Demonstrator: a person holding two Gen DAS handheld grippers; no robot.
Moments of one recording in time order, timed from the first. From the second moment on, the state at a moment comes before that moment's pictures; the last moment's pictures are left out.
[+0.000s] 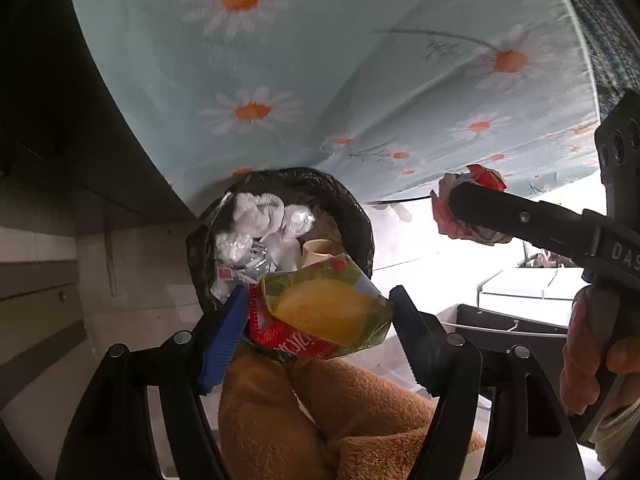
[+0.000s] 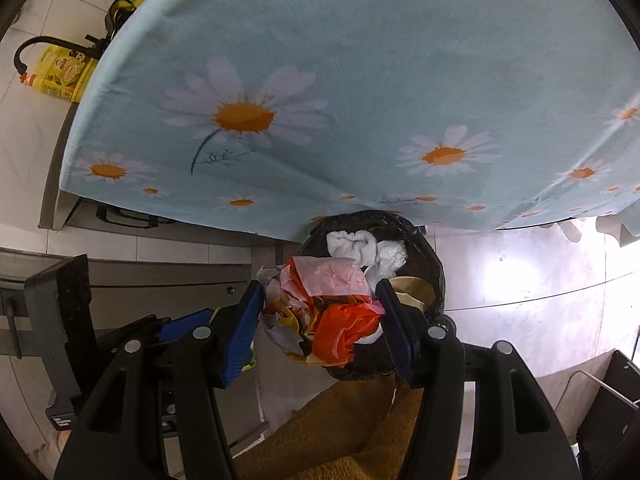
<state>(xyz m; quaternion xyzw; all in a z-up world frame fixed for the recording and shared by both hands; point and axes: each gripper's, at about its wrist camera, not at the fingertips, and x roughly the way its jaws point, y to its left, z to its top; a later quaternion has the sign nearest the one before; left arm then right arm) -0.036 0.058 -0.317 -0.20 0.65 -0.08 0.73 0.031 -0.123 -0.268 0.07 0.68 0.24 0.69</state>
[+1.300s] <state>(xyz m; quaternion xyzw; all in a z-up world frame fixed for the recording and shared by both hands) -0.040 0.033 -0.139 -0.15 0.55 -0.02 0.82 0.011 -0.210 -0.102 0.04 0.54 0.29 0.79</state>
